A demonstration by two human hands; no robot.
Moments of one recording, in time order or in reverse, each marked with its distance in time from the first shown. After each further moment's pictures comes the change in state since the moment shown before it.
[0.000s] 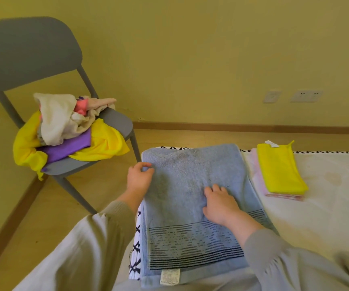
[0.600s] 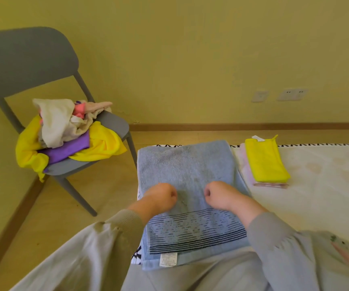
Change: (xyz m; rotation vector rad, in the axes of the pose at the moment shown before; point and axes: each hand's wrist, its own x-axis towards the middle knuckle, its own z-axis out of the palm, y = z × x) left_hand -0.076 0.019 0.015 0.842 -0.575 0.434; right_hand -0.025 0.014 -0.027 0.162 -0.095 0.025
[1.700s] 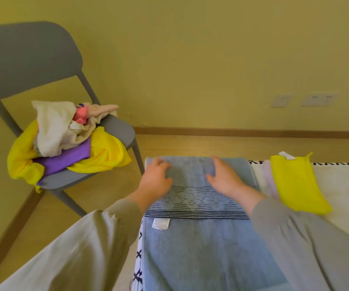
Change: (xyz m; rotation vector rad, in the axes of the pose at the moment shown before) left_hand 0.080 -0.045 -0.051 -0.148 0.358 -0.105; right_hand 0.117 -0.011 -0.040 0.224 0.276 -0.082
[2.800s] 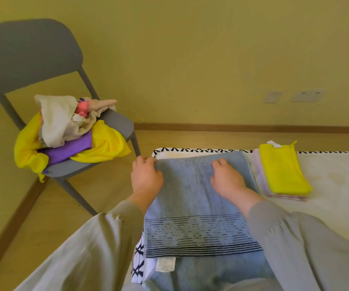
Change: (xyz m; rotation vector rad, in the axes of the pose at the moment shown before) left_hand -0.046 0.003 0.005 -0.017 0.276 -0.190; right_hand -0.056 0.007 0.004 -0.339 0.069 0.006
